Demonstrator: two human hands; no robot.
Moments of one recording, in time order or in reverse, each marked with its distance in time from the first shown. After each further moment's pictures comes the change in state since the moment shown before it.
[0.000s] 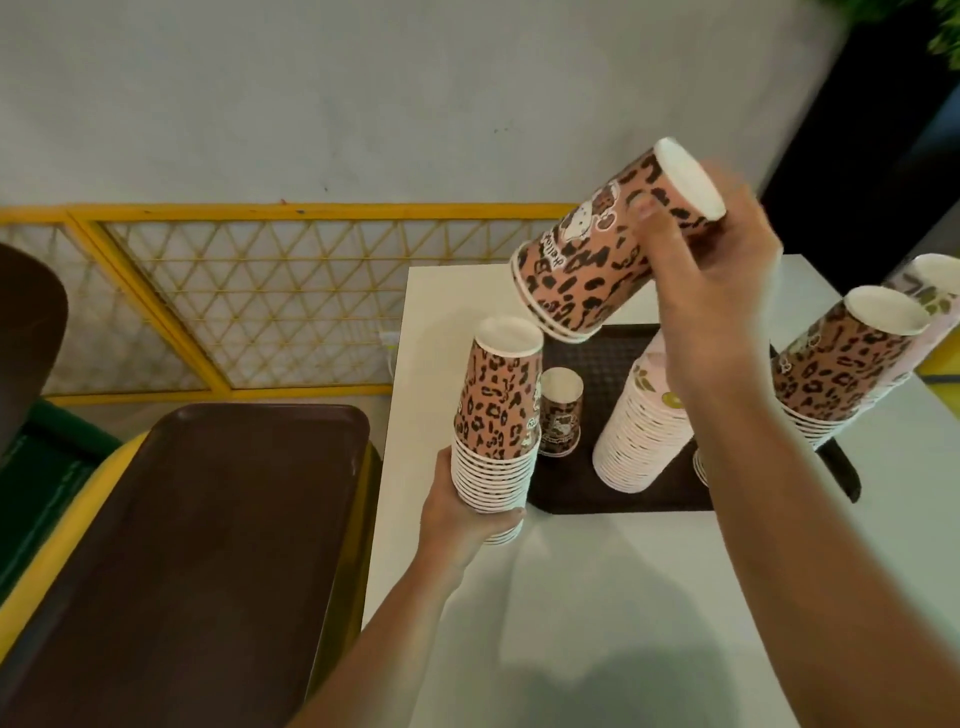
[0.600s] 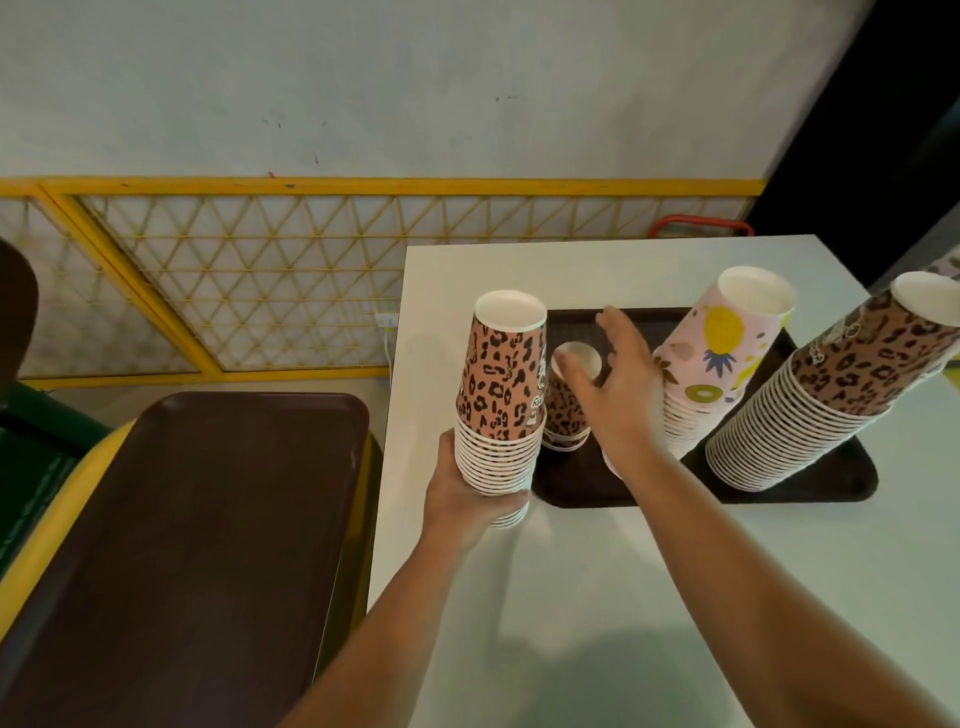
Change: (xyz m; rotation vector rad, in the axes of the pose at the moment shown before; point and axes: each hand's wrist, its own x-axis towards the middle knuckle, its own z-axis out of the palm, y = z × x) left_hand 0.019 -0.004 -0.003 -0.042 -0.027 0.011; right_hand -0.054 0.124 0.028 -0.453 -0.239 0.186
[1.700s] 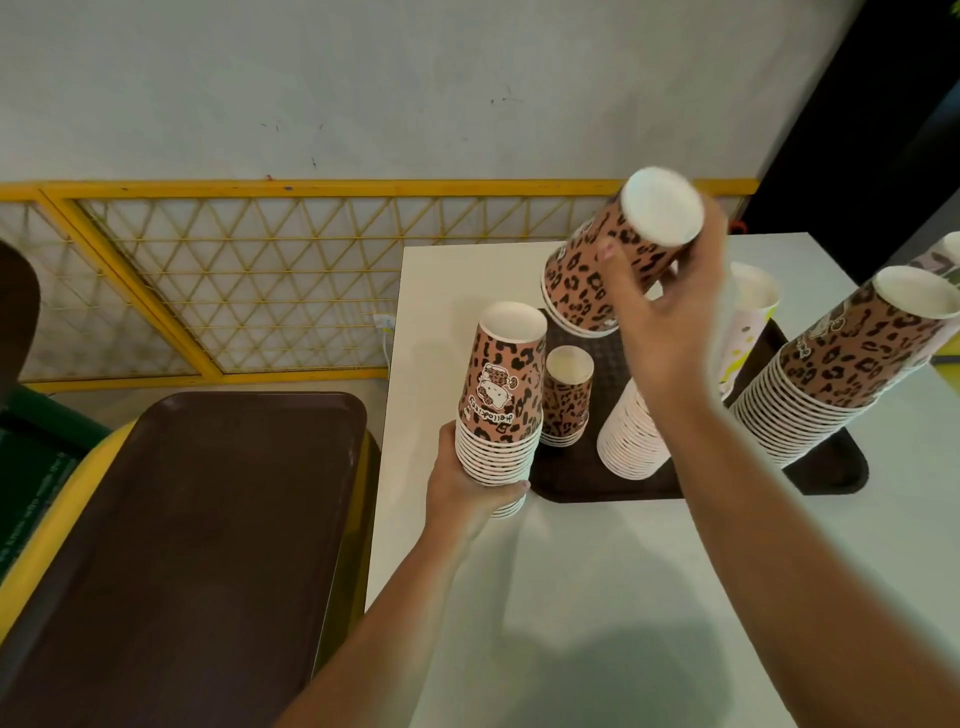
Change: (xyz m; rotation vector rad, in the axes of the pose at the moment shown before) left_hand 0.000 0.005 0.006 0.061 0.060 0.022; right_hand 0.018 -0.070 -0.050 0.269 0.313 -0.166
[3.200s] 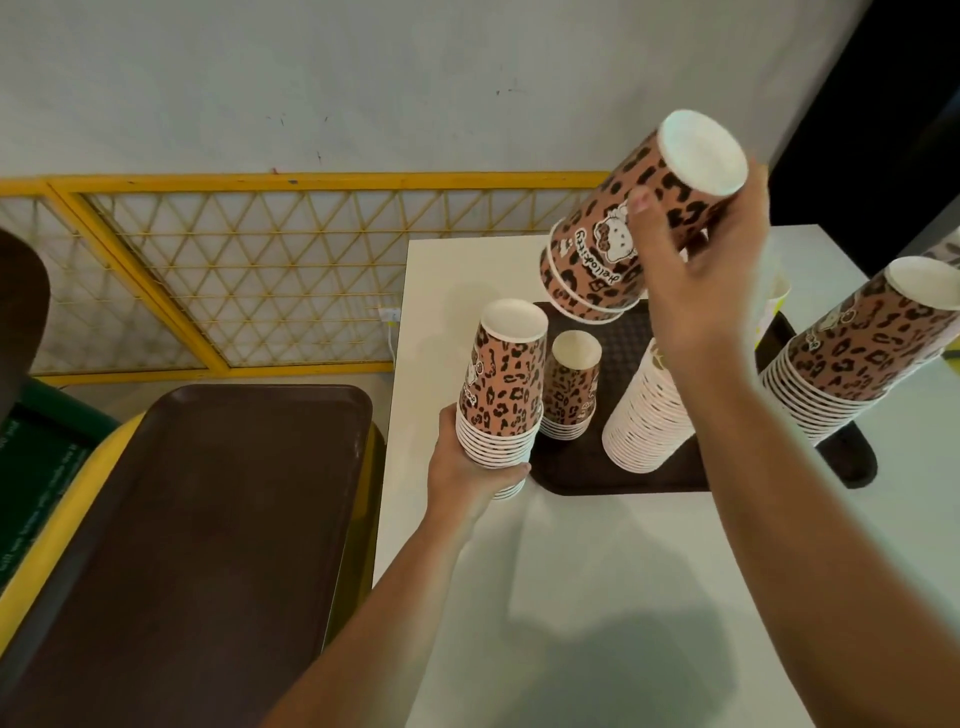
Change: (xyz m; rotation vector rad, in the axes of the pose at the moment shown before) left_hand 0.003 0.009 -0.002 -0.046 0.015 0.011; right_hand 0.012 -0.015 -0.006 0.003 0.020 -0.035
